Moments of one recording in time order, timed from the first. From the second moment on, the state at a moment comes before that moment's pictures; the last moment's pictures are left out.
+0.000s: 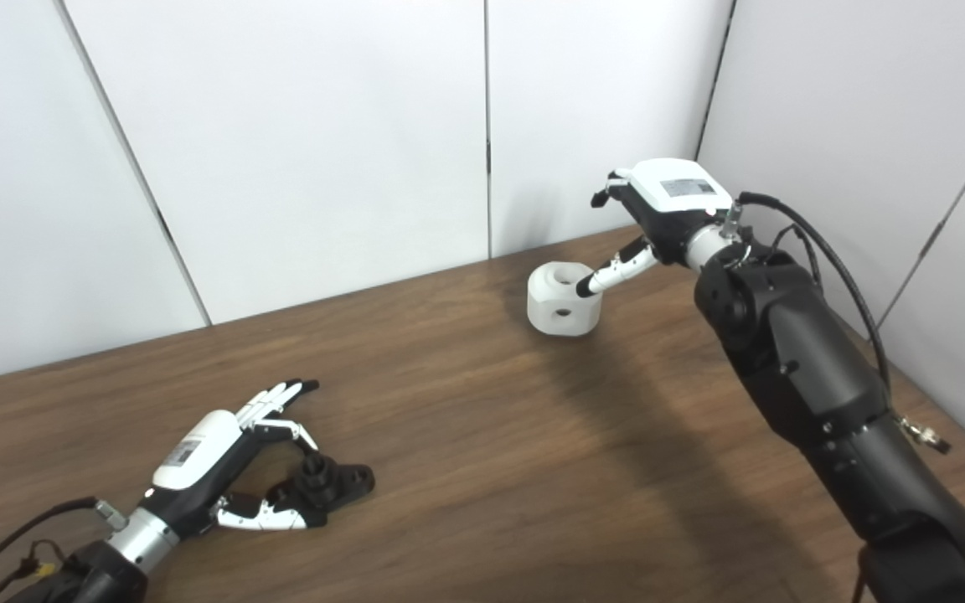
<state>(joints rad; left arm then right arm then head) -0.59 0.43 -0.89 0.60 0.37 -0.48 0.27 -0.48 -0.70 0.05 -0.06 -0.89 0.35 0.48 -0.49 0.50</state>
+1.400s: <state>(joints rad) -0.59 0.43 -0.90 0.60 0.36 -0.48 0.27 -0.59 -0.70 0.24 0.16 -0.81 0.34 0.47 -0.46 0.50</state>
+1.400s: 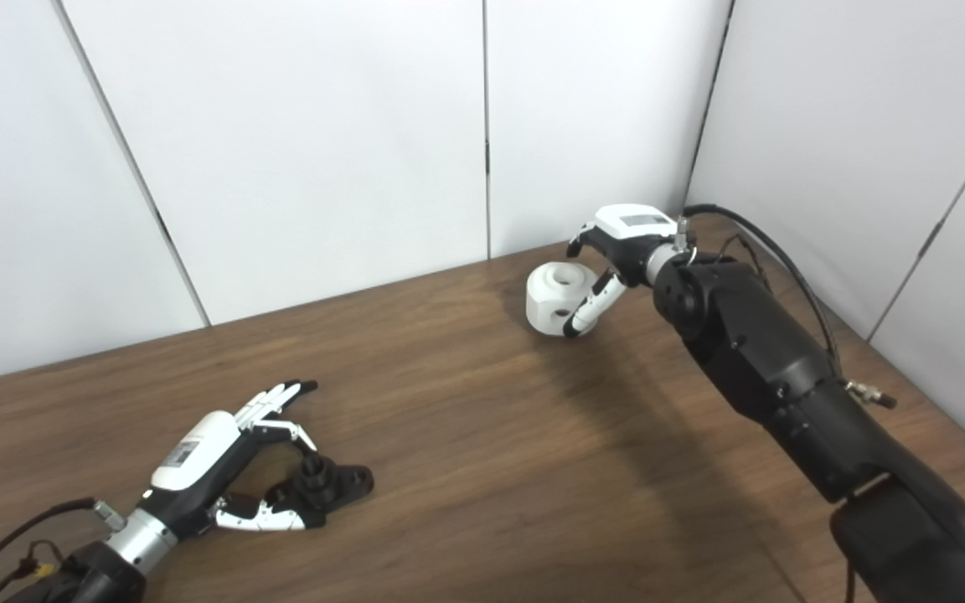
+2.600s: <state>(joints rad) -0.58 0.44 -0.89 0.59 0.36 -0.48 0.26 -0.59 -0.66 0.26 0.25 -0.81 0.26 0.31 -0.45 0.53</state>
